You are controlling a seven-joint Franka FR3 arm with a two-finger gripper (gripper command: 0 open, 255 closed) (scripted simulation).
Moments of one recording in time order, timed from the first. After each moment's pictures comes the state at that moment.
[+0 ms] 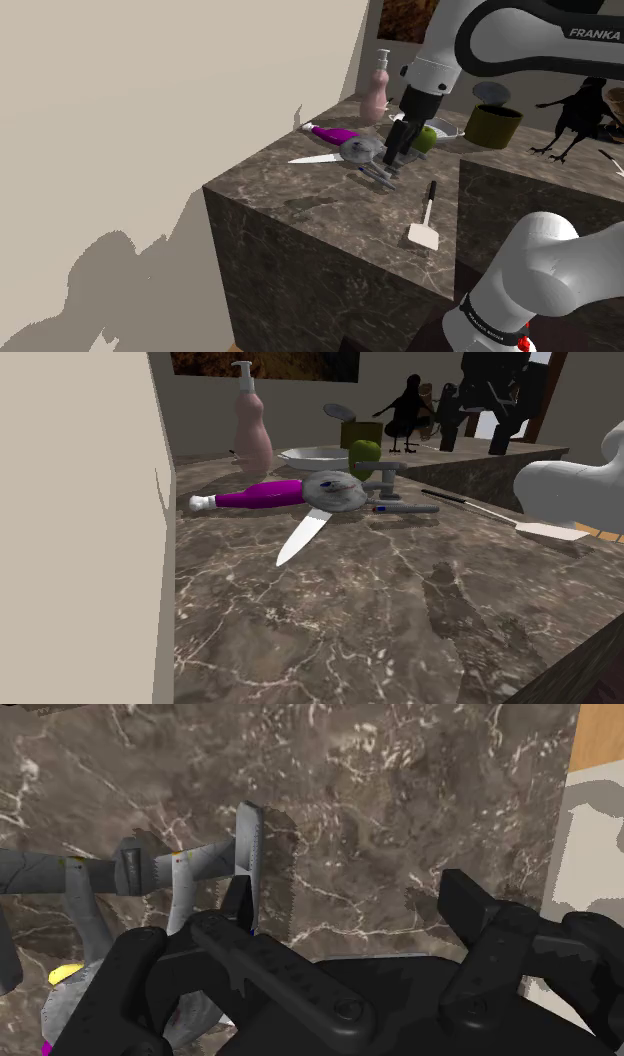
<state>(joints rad) 0.00 -0.80 0.03 -2.40 0.12 1.69 -0.04</state>
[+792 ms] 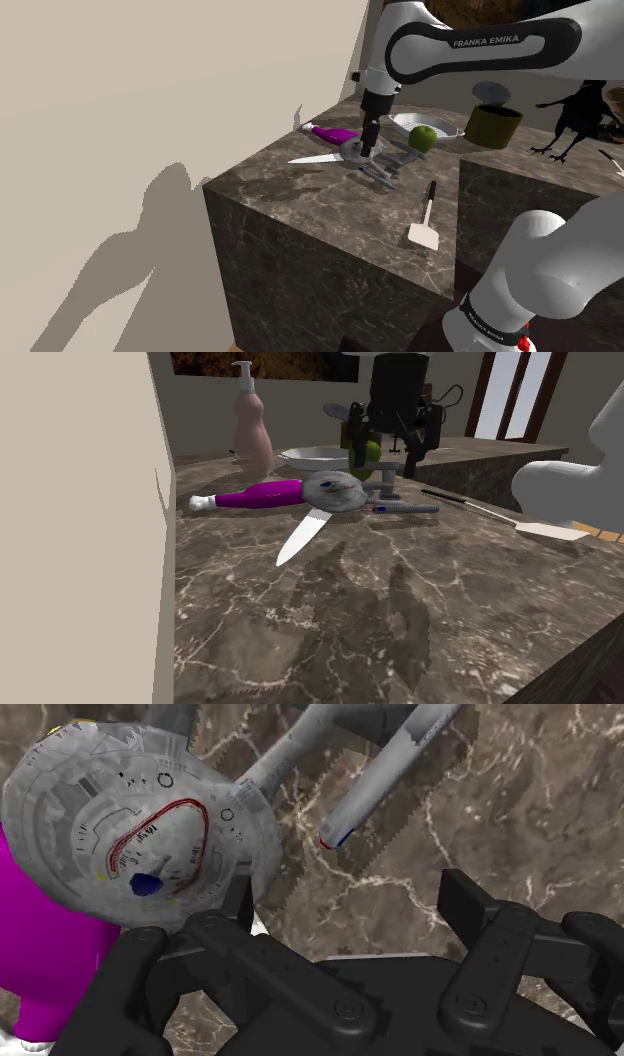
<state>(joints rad) 0.09 -0.43 -0.10 -2.21 -0.04 1.84 -0.58</state>
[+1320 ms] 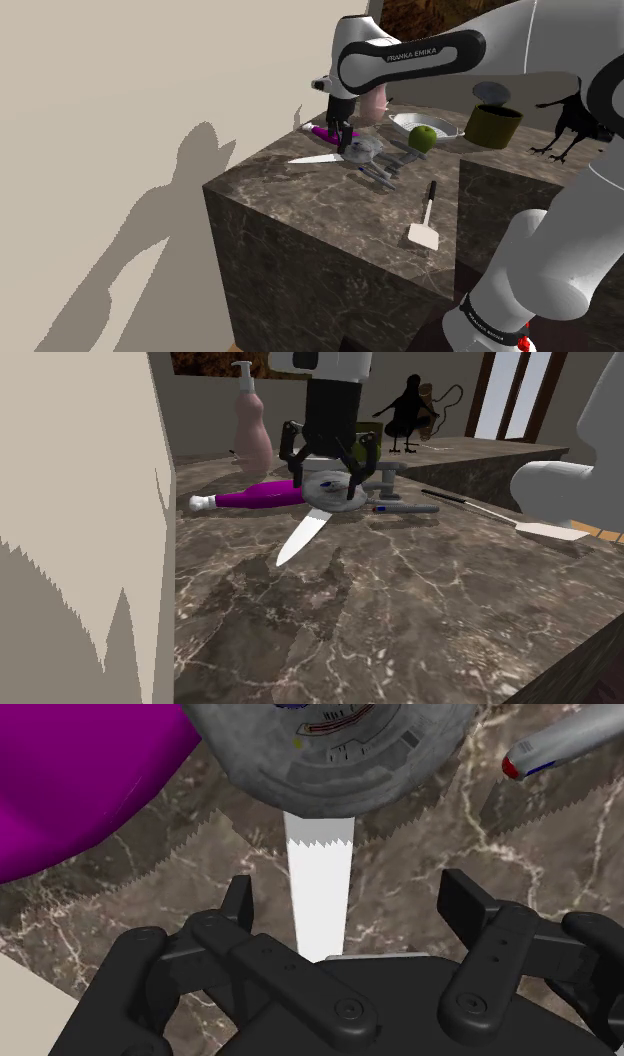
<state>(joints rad) 0.15 -0.12 -0.13 -1.98 -0.10 1.93 -0.97</state>
